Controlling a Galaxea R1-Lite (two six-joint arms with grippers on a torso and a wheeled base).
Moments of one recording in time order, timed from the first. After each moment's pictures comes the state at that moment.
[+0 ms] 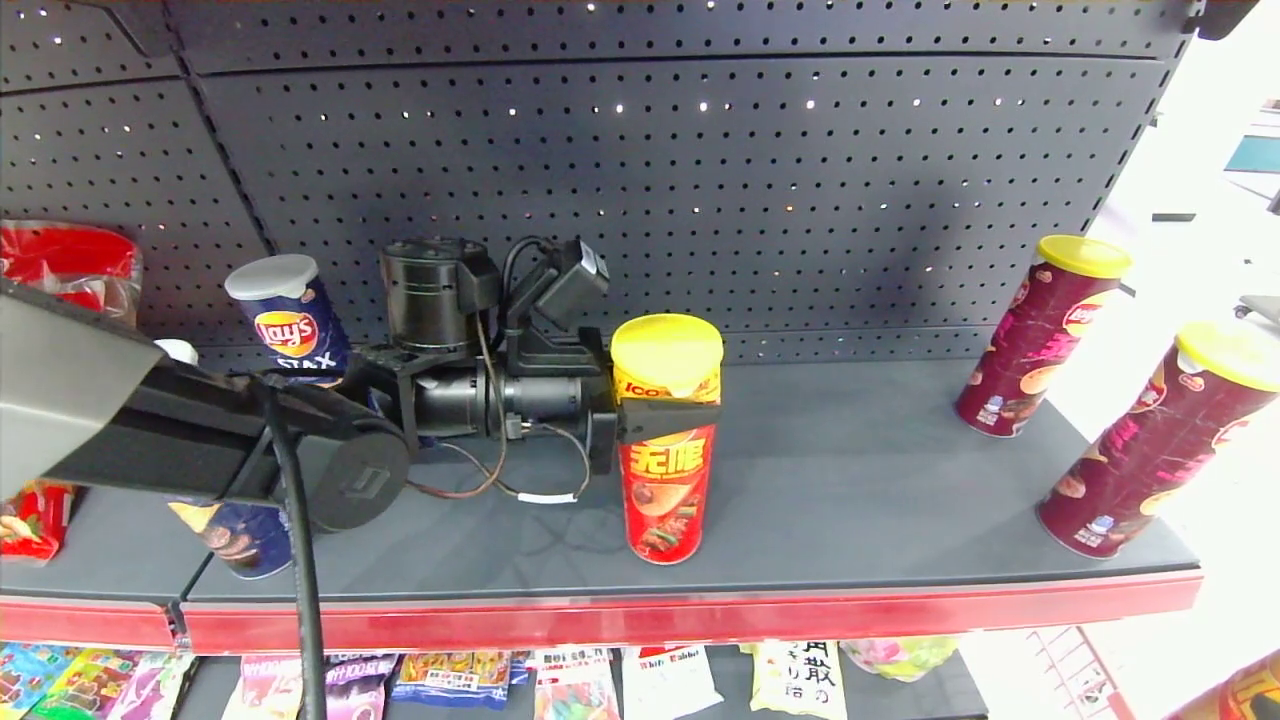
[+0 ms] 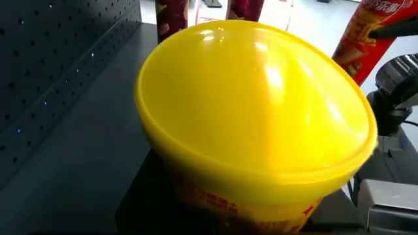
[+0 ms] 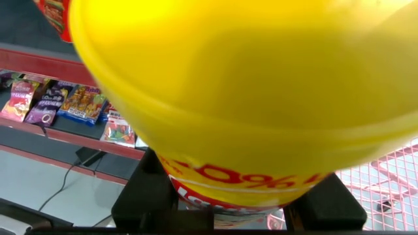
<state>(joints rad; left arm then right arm) -0.53 1.96 -1.04 -0.76 -0.88 0.12 0.07 0.41 -0.28 0.10 0.19 -0.05</state>
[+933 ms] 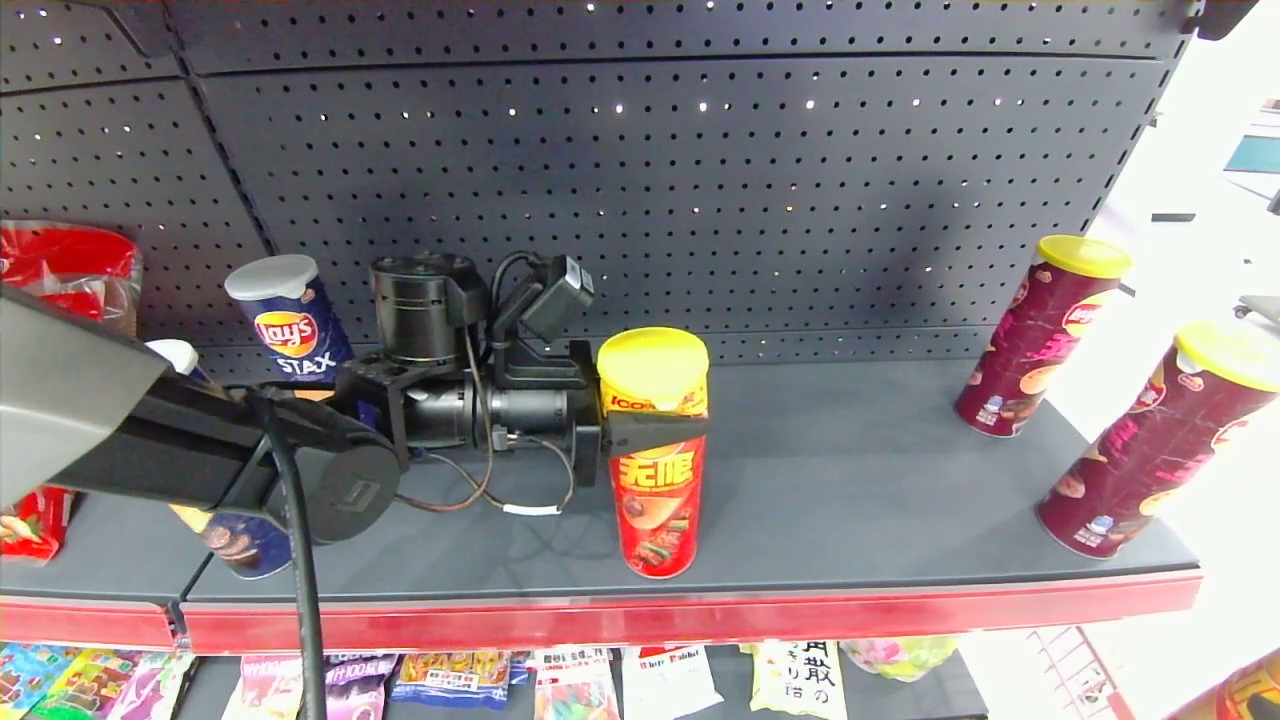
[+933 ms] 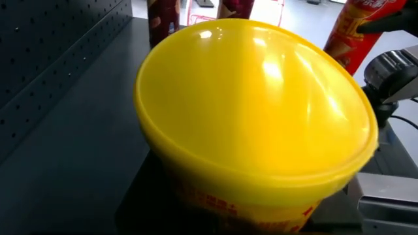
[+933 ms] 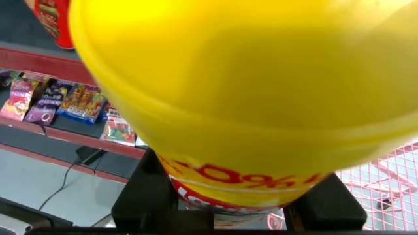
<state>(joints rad) -0.51 1.95 -0.99 -0.80 -0.92 0.11 0.07 0.42 -0.28 0.10 0.19 -0.05</state>
